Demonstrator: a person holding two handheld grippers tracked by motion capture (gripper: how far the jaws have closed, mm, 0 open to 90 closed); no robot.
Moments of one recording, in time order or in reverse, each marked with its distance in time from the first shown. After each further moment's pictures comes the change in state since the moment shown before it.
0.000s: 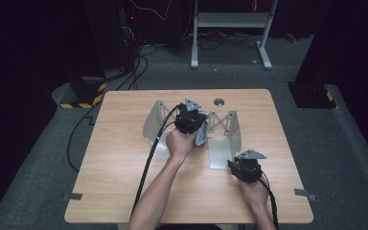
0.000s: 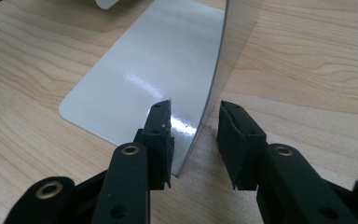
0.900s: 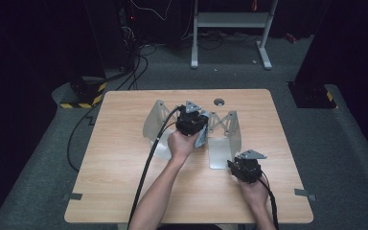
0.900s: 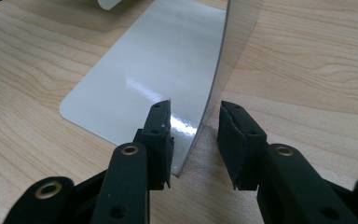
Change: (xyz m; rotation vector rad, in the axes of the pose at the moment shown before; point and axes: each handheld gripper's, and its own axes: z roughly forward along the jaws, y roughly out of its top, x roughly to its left) left arm 0.006 -0.014 0.008 0.029 -0.051 -0.046; right arm 0.000 0.000 0.000 0.000 0.000 -0.002
